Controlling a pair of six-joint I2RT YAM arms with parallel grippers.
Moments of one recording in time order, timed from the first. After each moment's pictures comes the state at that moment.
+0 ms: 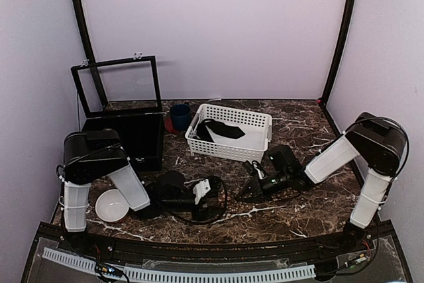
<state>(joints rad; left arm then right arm) -1.03 2.08 0.62 1.06 0.29 0.11 0.74 1.79 0.59 0.40 -0.76 0.75</state>
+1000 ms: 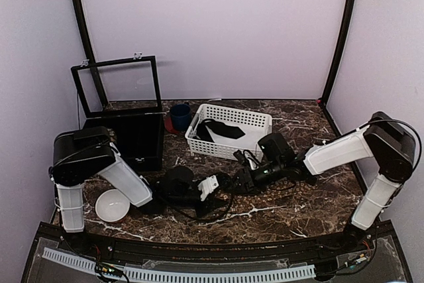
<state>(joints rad) -1.05 2.00 0.69 0.83 0.19 0.13 0.80 1.66 0.72 0.15 -0.66 0.72</state>
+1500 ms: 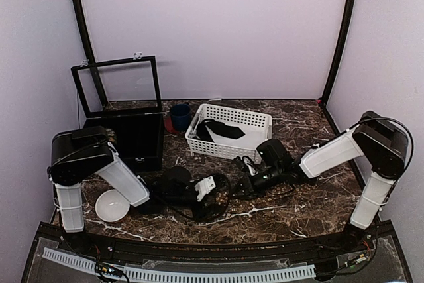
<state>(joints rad) -1.05 1.98 0.69 0.77 0.19 0.15 0.82 1.75 0.74 0.16 -0.66 0.69</state>
